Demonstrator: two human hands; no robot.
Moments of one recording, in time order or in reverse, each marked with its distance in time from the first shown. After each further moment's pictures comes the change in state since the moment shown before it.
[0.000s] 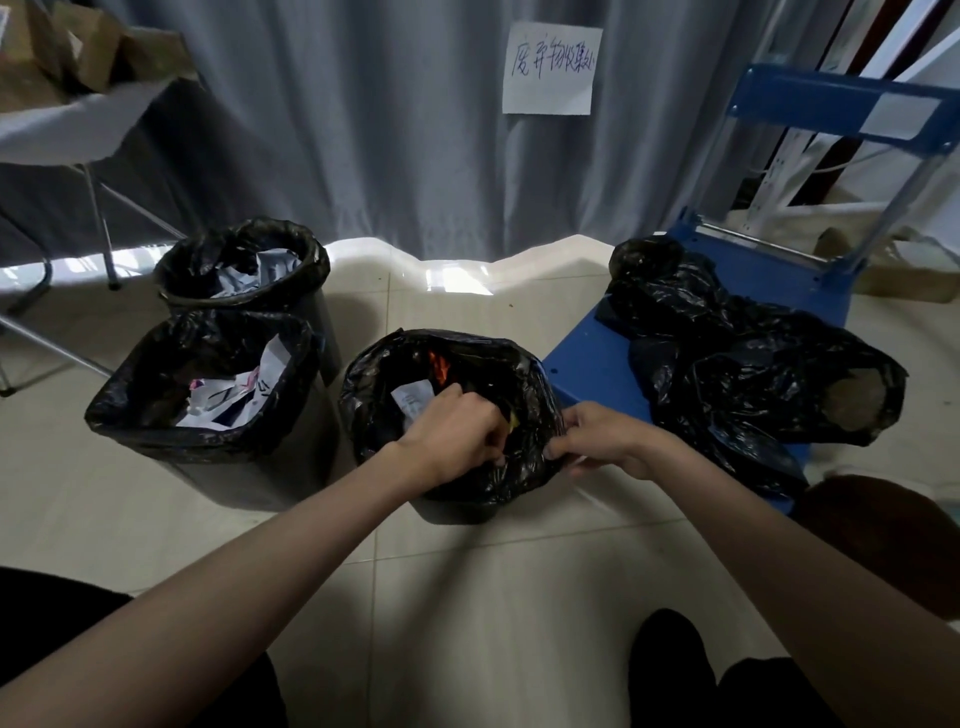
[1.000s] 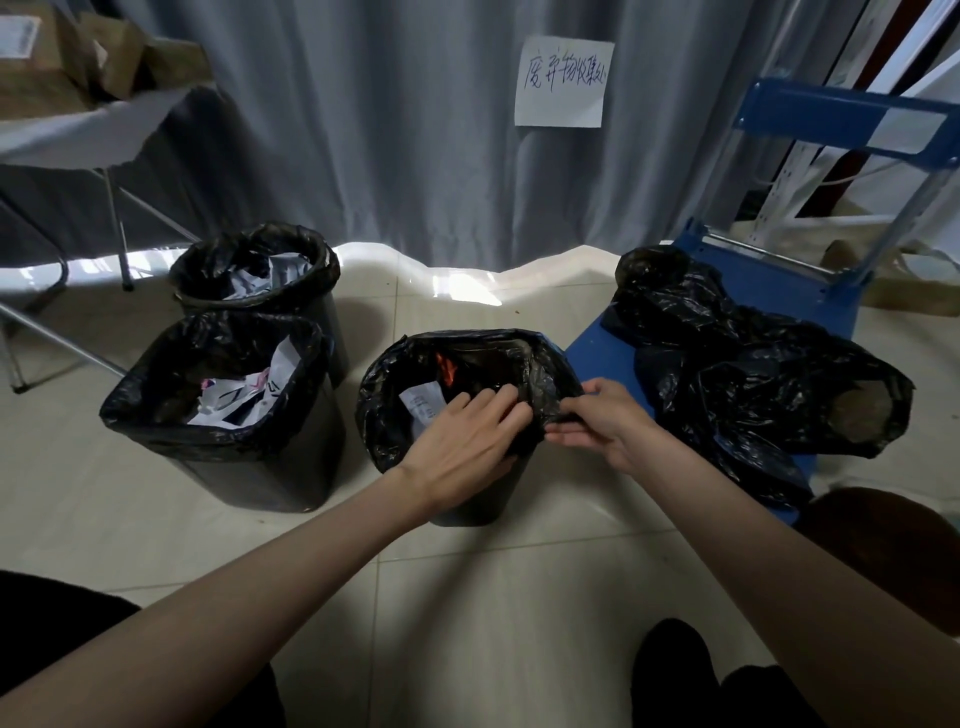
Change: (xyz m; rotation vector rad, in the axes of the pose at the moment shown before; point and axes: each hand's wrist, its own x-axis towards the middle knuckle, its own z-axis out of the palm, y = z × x) left_hand -0.020 0.013 0.009 0.311 0.413 0.156; right_hand -0.012 -0.027 0.007 0.710 0.299 0.008
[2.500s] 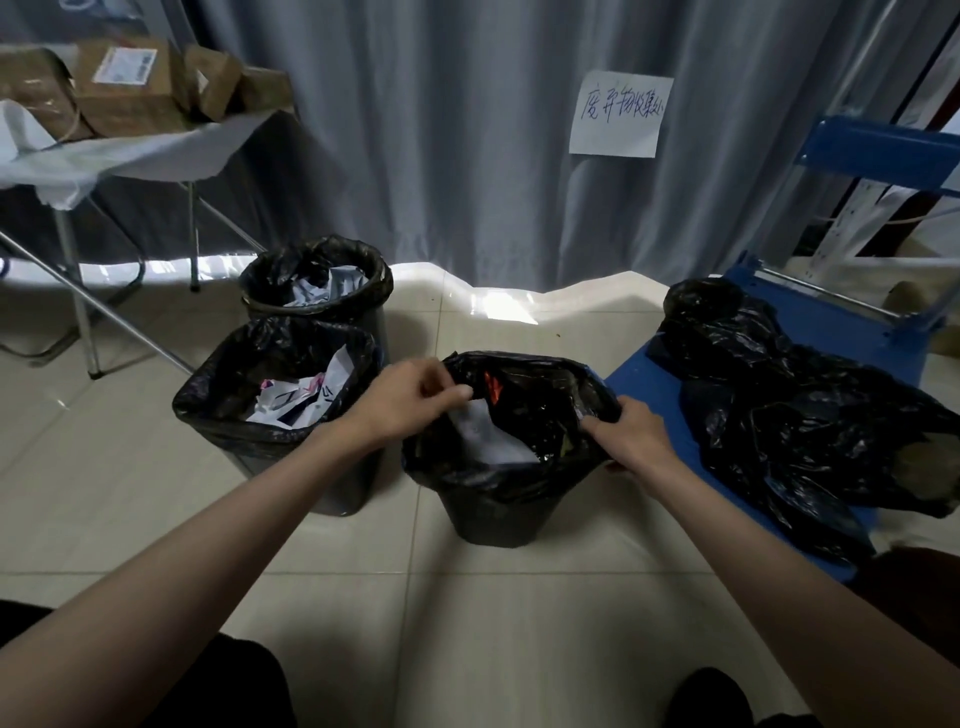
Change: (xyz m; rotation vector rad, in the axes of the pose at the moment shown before) left_hand -0.034 -0.112 -0.031 -0.708 -0.154 -0.704; right_hand 0.021 0.005 0.014 -0.672 0.126 -0.240
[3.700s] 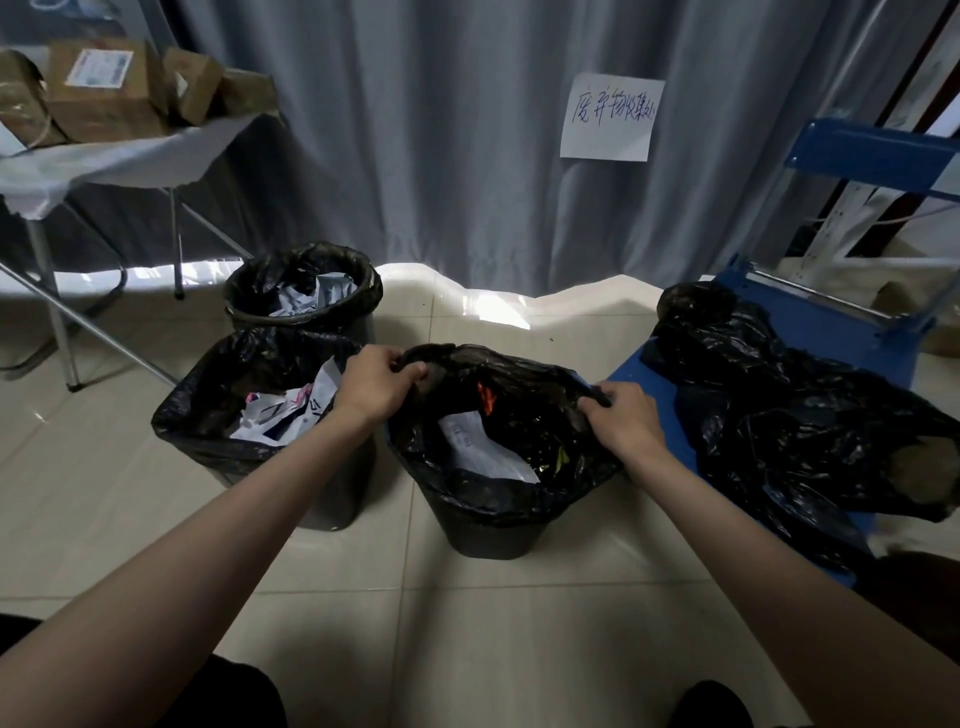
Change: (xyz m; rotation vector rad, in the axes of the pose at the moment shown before) left_hand 0.031 -0.010 -0.007 -0.139 0.206 -0.298; right_hand 0.027 -0.015 0.003 -0.028 0.159 -0.097
